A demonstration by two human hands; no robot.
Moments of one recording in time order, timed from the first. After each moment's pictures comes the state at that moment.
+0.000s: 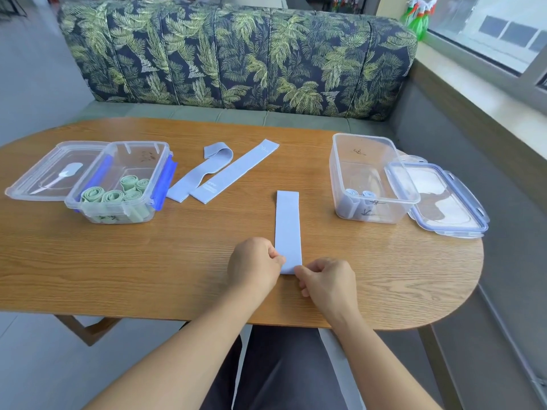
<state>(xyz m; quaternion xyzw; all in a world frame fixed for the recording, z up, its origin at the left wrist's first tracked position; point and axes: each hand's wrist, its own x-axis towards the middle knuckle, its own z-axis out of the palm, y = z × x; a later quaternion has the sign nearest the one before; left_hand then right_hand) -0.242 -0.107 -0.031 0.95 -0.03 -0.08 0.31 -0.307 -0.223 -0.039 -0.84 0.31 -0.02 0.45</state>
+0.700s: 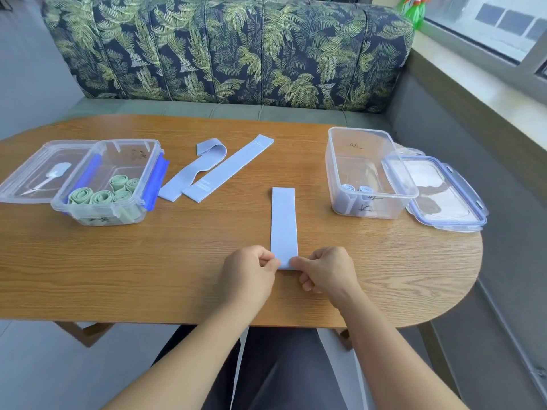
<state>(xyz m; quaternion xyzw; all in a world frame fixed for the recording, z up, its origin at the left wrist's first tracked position) -0.256 -0.099 -0.043 0.91 -0.02 -0.06 0.41 -0.286 -0.241 -0.035 -0.81 0.31 0.06 0.49</state>
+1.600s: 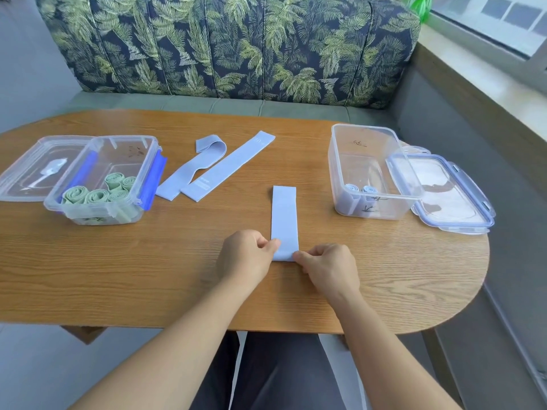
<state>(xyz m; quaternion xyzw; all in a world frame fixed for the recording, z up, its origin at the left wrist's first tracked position) -0.222 -0.107 -0.036 0.93 0.00 -0.09 0.36 -0.275 -0.240 -0.041 -0.84 0.34 0.01 0.43</state>
